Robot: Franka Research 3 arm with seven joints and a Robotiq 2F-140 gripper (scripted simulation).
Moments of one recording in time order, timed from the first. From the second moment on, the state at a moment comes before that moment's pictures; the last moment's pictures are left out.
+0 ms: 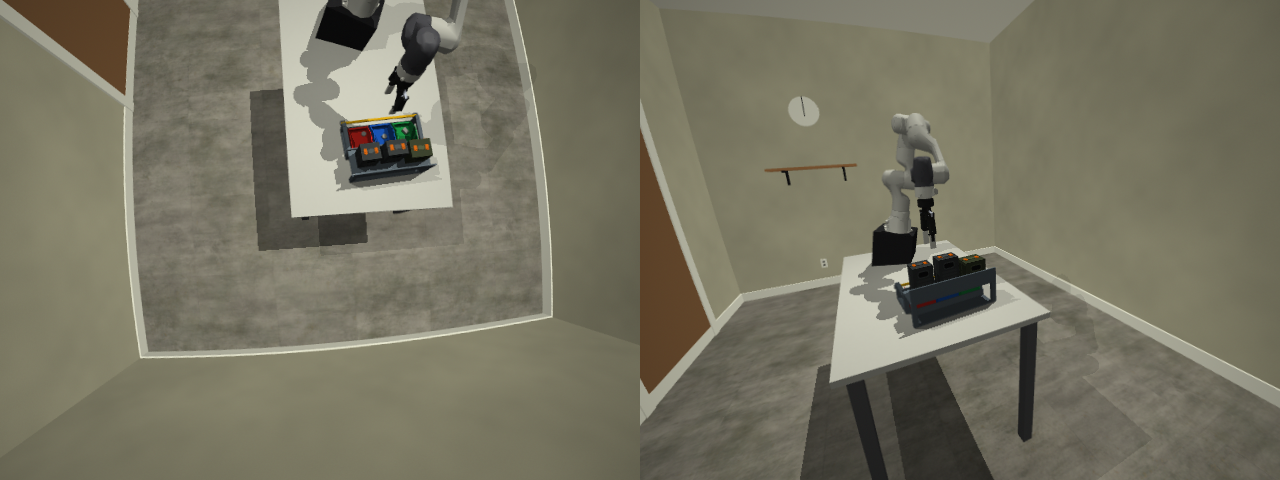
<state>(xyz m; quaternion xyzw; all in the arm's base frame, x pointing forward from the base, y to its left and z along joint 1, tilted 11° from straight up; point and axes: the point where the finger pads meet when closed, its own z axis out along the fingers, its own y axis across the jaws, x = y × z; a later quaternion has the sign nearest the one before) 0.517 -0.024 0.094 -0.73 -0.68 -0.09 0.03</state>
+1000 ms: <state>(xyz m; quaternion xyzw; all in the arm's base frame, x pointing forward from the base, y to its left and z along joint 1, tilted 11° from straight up) 0.517 -0.016 0.040 -0.73 -0.68 -0.09 0.03</state>
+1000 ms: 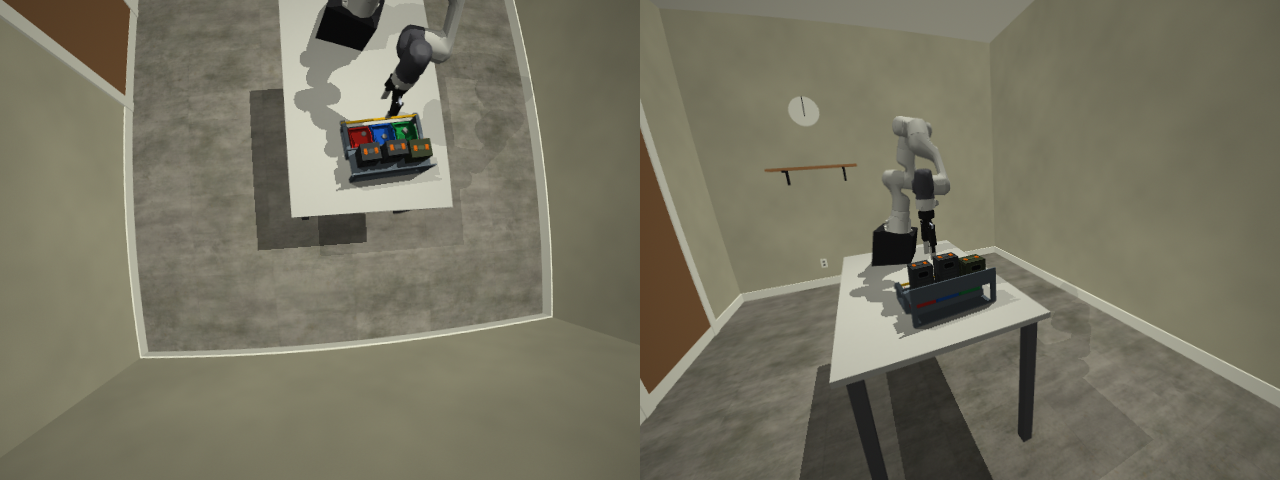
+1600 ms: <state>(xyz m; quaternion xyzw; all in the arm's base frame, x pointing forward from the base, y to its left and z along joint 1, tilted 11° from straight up) 0.523 -0.008 -0.002 -0.73 -0.68 -0.09 0.03</state>
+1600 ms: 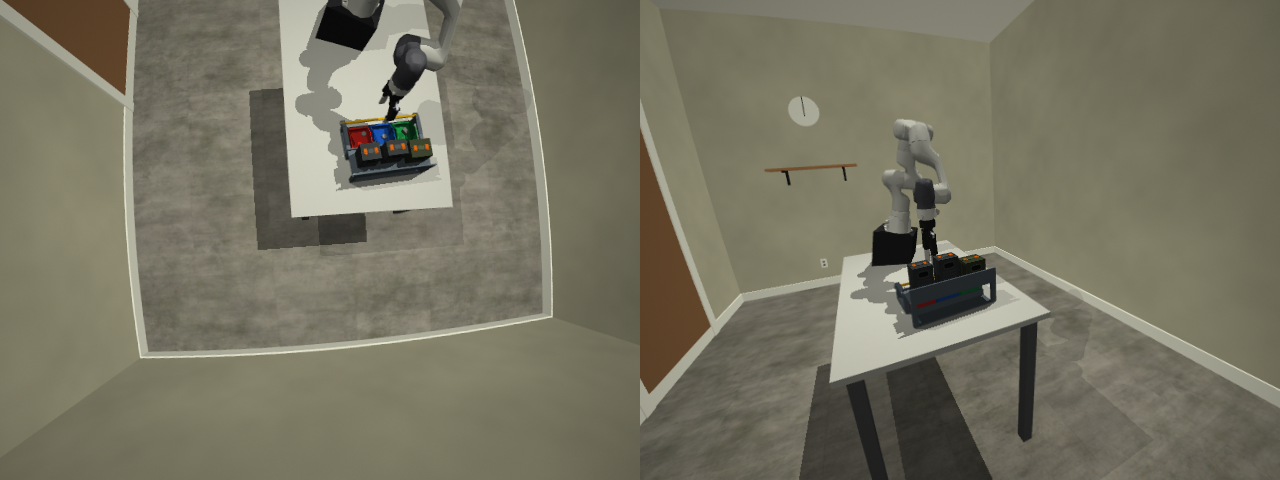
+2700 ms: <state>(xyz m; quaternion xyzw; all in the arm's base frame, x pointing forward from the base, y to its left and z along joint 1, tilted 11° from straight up) 0.526 -0.010 0.013 -0.73 -0.68 -0.09 0.03</state>
